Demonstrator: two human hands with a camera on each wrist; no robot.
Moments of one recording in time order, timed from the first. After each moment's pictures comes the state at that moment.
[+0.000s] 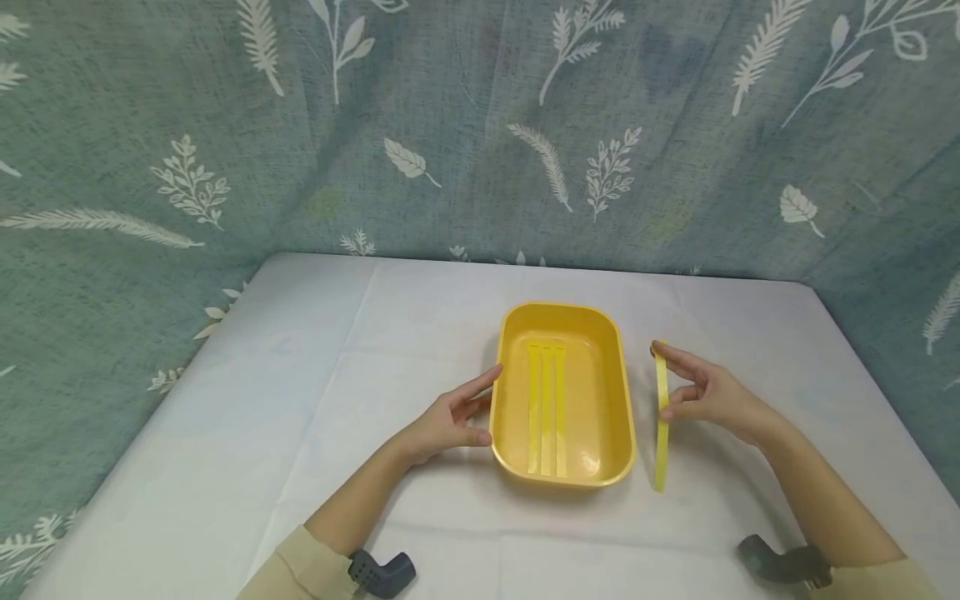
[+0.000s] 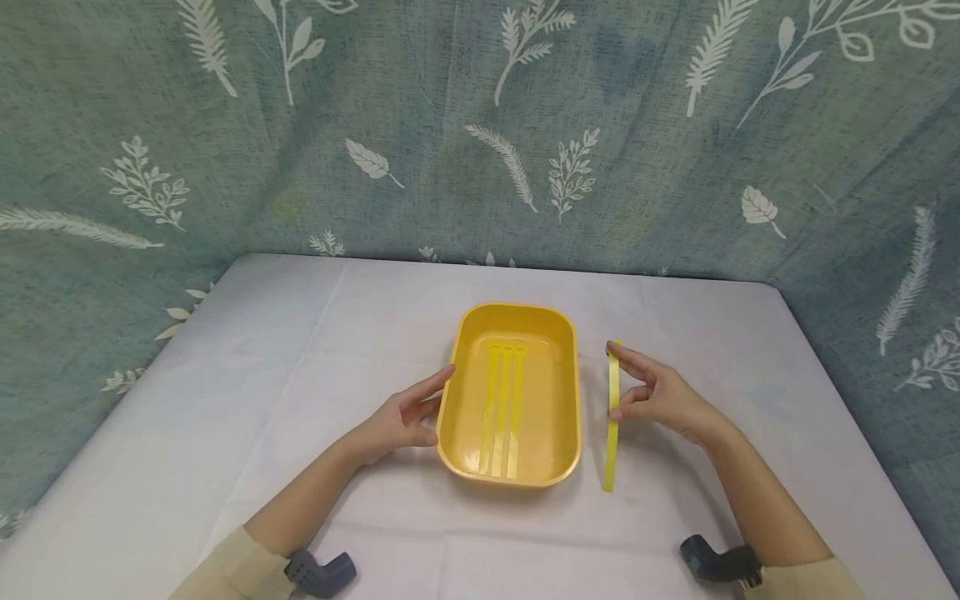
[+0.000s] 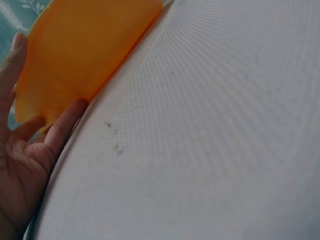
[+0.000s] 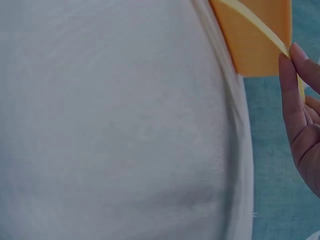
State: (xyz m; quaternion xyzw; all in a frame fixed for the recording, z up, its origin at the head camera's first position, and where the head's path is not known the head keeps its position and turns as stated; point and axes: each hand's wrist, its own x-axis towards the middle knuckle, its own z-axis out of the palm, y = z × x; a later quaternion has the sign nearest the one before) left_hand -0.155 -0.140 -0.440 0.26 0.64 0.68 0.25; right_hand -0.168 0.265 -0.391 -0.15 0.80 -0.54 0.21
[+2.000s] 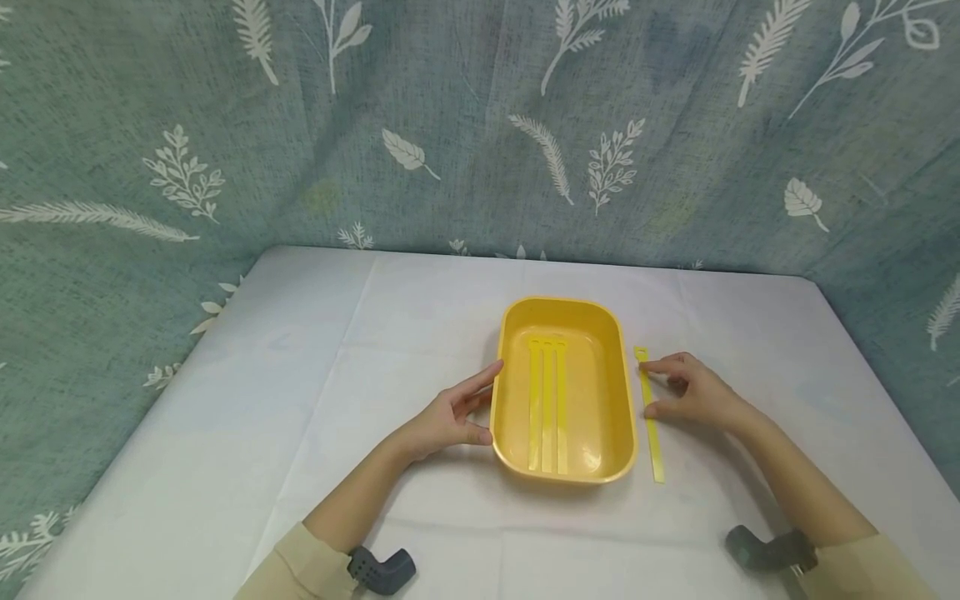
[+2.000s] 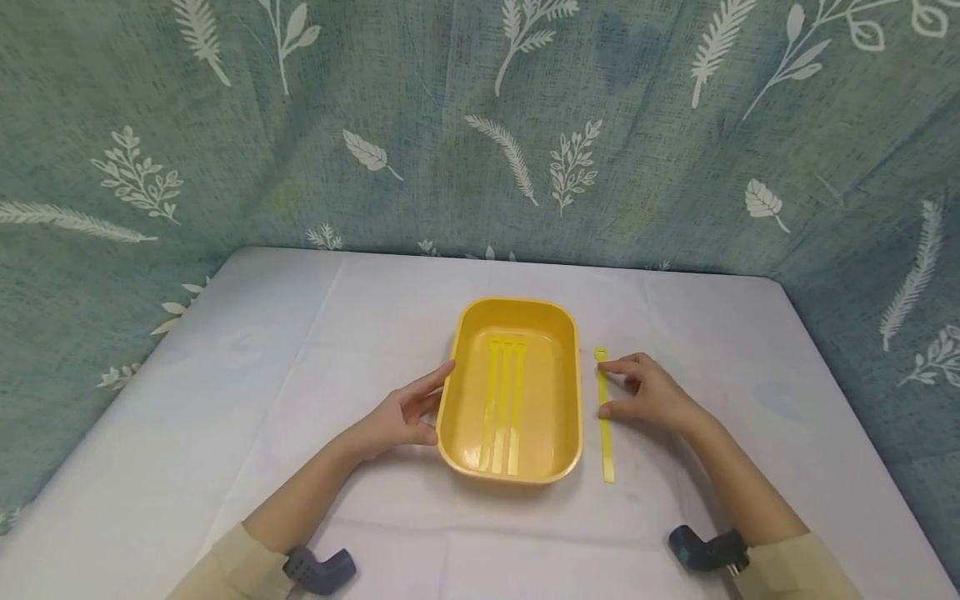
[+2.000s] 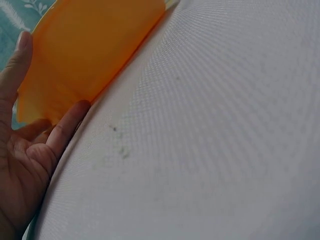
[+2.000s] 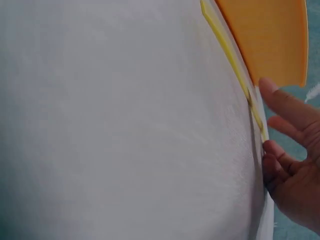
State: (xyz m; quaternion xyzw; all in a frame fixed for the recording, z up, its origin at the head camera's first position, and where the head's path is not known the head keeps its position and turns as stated) left_hand -0.156 -0.139 -0.439 0.25 0.66 0.67 0.25; right_hand -0.183 0.259 -0.420 -0.16 0.93 -0.32 0.08
